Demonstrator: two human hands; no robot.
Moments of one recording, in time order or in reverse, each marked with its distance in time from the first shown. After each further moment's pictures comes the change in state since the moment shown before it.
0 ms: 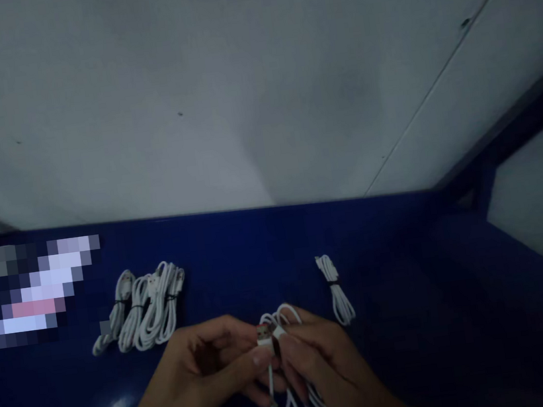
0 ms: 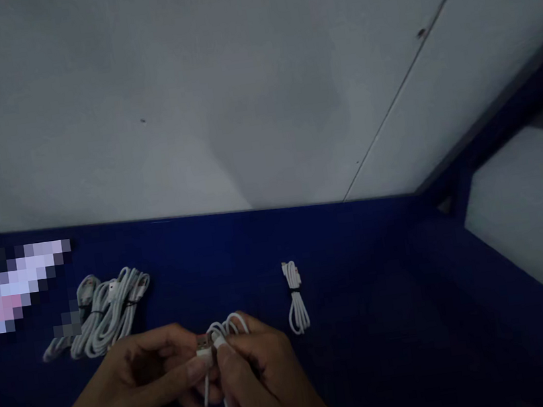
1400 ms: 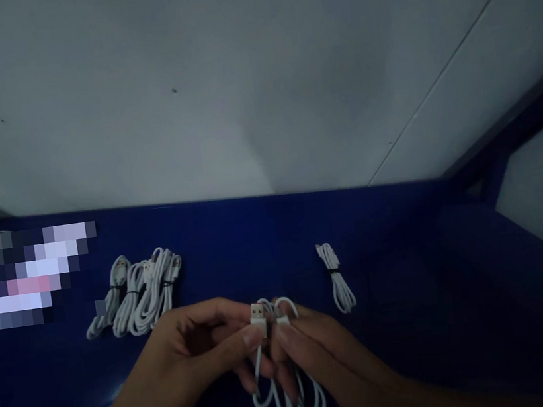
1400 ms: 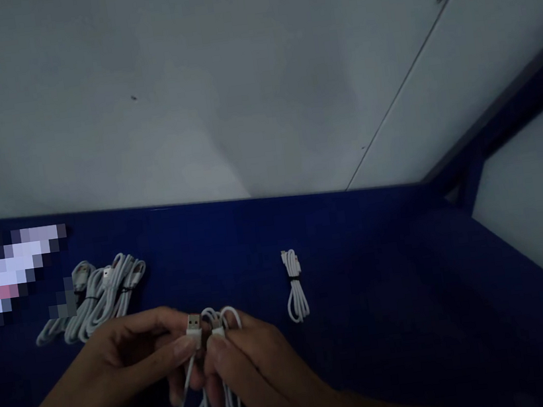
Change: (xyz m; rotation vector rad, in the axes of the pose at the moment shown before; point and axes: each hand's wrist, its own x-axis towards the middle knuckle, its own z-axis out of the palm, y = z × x) left_hand 0.001 -0.009 -0.009 -0.006 -0.039 0.053; right_hand 0.004 -0.009 -0.014 0.114 -0.228 -0.022
